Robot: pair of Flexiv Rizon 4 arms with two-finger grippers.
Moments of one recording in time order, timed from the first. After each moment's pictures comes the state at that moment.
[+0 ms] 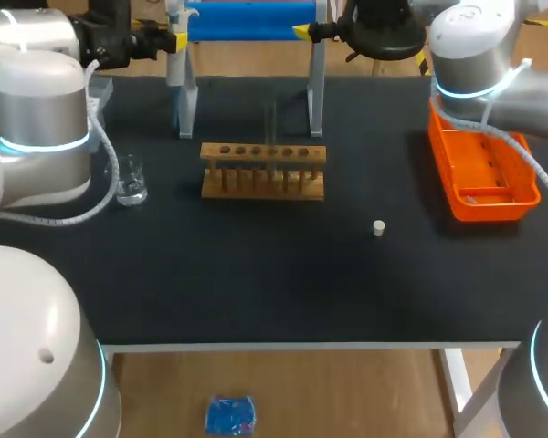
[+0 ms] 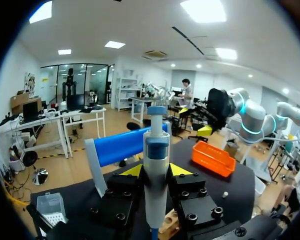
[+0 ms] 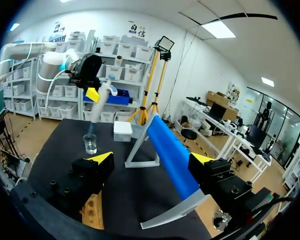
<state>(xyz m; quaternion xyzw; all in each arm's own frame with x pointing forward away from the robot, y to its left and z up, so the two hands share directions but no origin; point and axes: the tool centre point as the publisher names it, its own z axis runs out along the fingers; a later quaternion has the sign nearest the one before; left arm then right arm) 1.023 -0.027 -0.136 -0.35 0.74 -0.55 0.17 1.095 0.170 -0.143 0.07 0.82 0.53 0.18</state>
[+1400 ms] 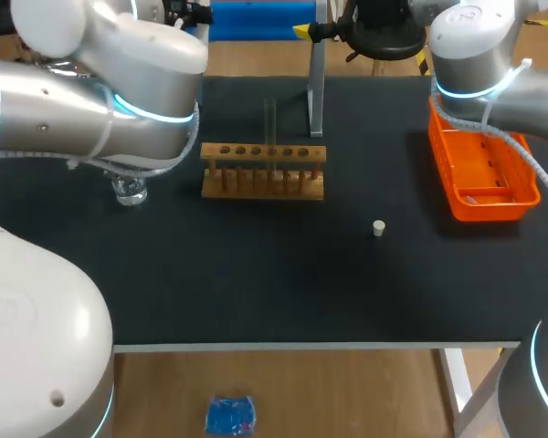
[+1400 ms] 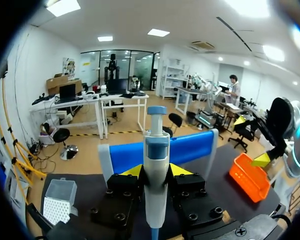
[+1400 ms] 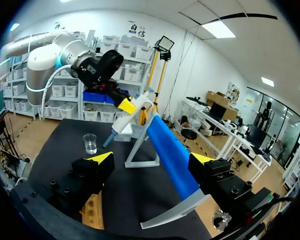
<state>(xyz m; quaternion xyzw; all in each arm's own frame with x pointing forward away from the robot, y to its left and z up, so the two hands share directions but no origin) 1.106 -0.056 -0.145 -0.51 0.69 -0.45 0.26 1.095 0.170 -0.143 0.07 0.82 0.53 0.18</state>
